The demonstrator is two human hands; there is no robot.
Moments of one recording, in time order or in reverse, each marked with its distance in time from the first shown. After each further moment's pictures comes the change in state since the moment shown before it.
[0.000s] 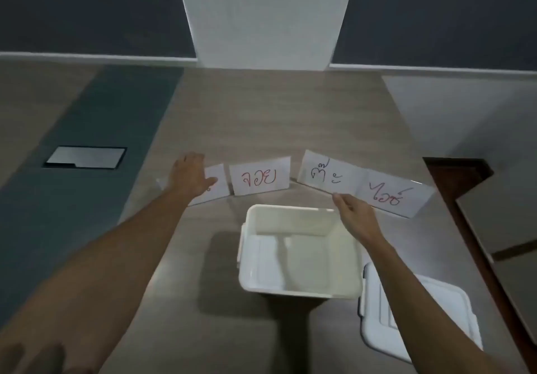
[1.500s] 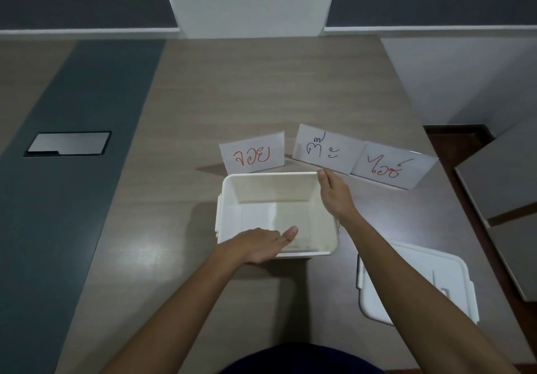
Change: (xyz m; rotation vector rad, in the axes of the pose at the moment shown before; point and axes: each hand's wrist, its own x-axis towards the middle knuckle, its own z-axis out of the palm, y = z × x) left_hand -0.163 0.119 0.050 -0.217 -0.841 0.247; right_hand 0.019 0.009 0.049 0.101 0.015 0.017
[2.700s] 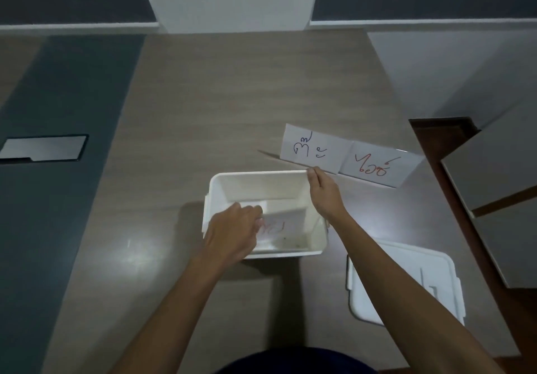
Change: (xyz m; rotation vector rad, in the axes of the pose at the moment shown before) left_hand 0.003 -0.005 -0.020 0.319 0.666 0.184; right_hand 0.014 0.008 -0.001 0.042 0.018 -0.007
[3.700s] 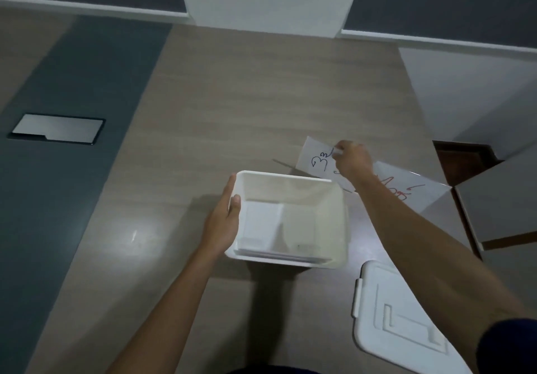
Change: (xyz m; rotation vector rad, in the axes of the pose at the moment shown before) left_hand 0.025 -0.053 0.025 -0.872 0.174 -0.534; right_hand 0.134 -0.021 -0.023 -0.630 -0.041 -0.014
